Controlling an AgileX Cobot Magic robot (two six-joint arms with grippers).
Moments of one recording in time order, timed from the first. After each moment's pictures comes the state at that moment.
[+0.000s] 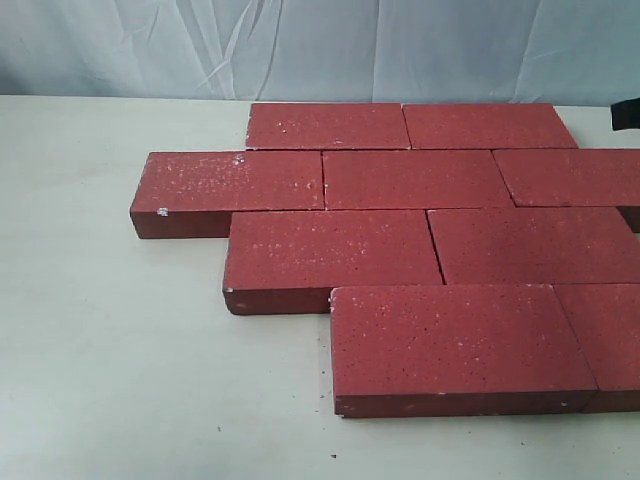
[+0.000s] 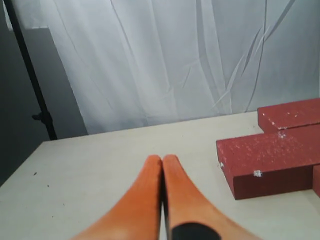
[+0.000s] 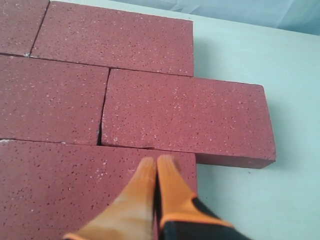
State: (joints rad) left arm -0.04 0.01 -0.11 0.13 0.22 0.00; right arm -0.06 1.27 -0.90 0.09 0.47 -0.24
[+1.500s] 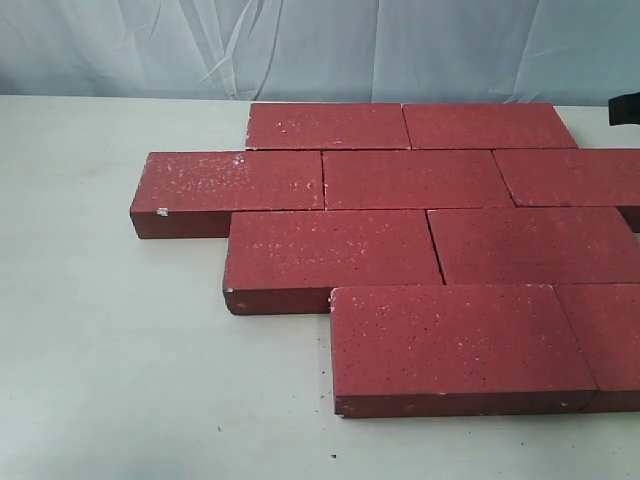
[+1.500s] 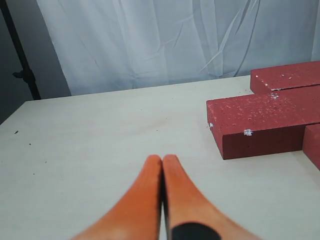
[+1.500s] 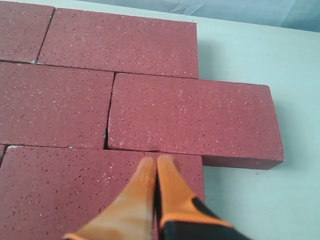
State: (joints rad) left arm -0.04 0.01 0.00 0.08 0.23 0.00; right arm -0.06 1.27 -0.90 0.12 0.47 -0.24
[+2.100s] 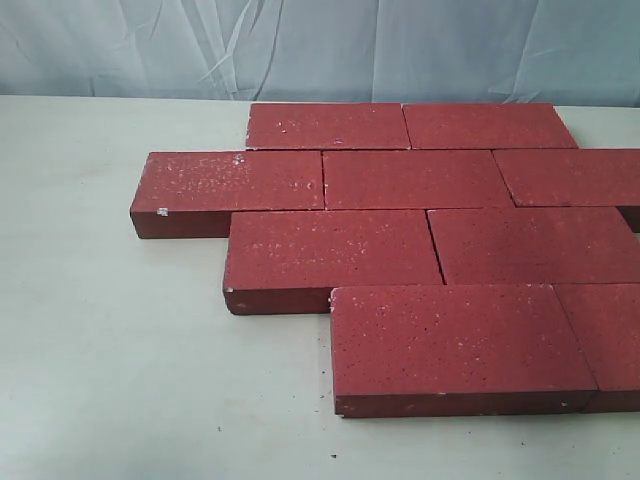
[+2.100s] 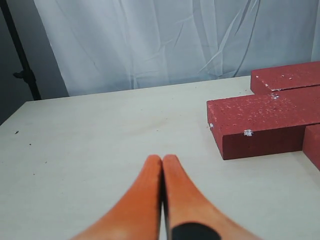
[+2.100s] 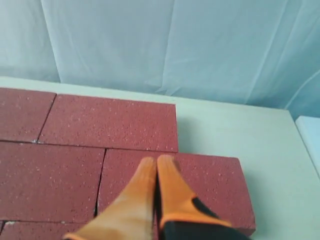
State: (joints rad) left arm -0.04 0.01 0.00 0.08 0.23 0.00; right arm -0.06 1.15 -0.90 0.12 0.30 -0.24
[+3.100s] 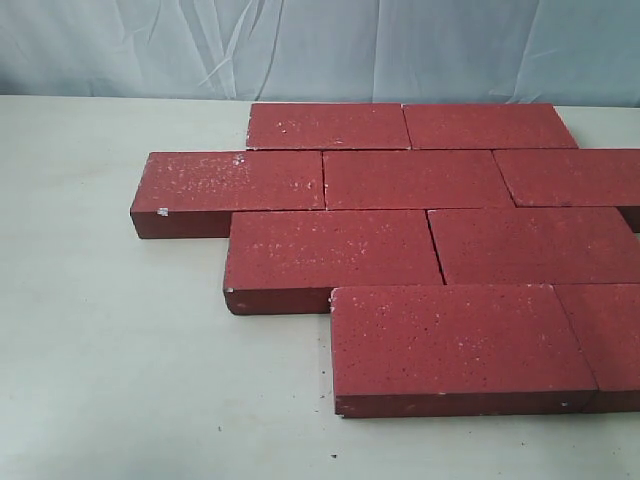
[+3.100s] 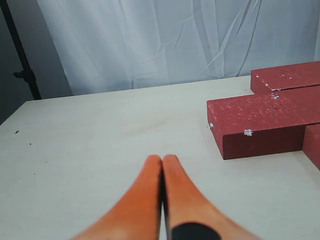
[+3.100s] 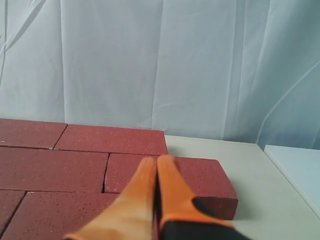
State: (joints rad) left arm -0.04 0.01 0.00 0.08 0.23 0.00; right arm -0.06 0.20 -0.15 0.14 0.10 -0.24
